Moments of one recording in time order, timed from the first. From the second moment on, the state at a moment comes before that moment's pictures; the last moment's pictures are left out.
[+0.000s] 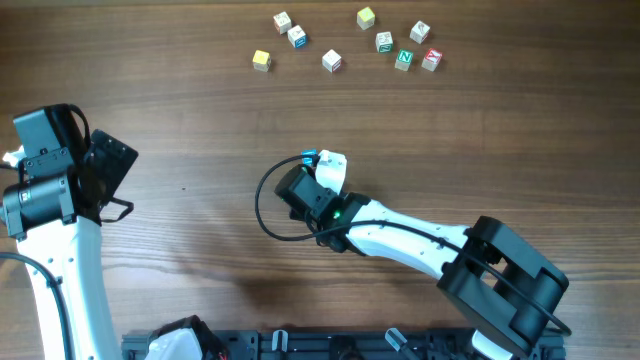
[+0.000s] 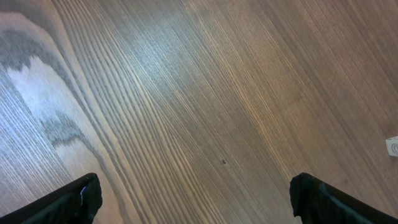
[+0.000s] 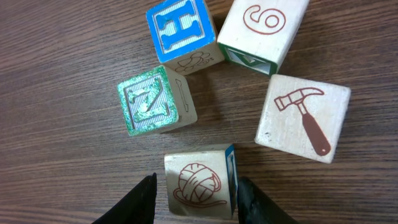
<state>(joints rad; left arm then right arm) 0.35 1.21 1.20 -1.05 -0.20 -0.67 0.93 1.83 1.01 -0.23 0.27 1.04</state>
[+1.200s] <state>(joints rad) 0.35 1.21 1.20 -1.05 -0.20 -0.67 0.93 1.81 1.01 -0.41 0.26 1.05</state>
